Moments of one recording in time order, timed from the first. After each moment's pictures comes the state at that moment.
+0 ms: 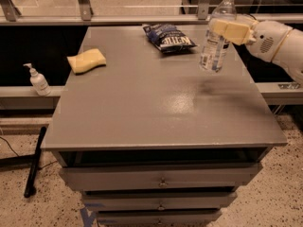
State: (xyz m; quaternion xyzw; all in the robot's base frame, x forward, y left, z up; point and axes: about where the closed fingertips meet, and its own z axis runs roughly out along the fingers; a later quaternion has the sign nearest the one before) arm 0.656 -0.203 0.998 -0.20 0.65 0.35 0.64
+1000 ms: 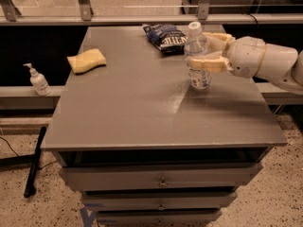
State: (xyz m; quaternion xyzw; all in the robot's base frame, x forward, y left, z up) arm 0.616 -0.138 0.946 -0.47 0.53 0.26 0.65
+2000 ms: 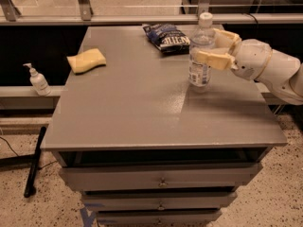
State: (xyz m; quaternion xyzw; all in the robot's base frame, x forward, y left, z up) arm 0.613 -0.150 0.964 -0.40 0.51 0.32 0.69
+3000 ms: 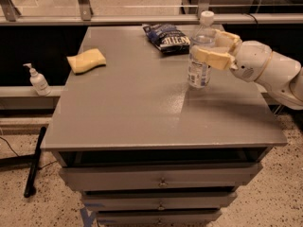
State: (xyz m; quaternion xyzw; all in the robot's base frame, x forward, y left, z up) arm 0.612 -0.151 0.968 -0.36 0.53 0.33 0.69
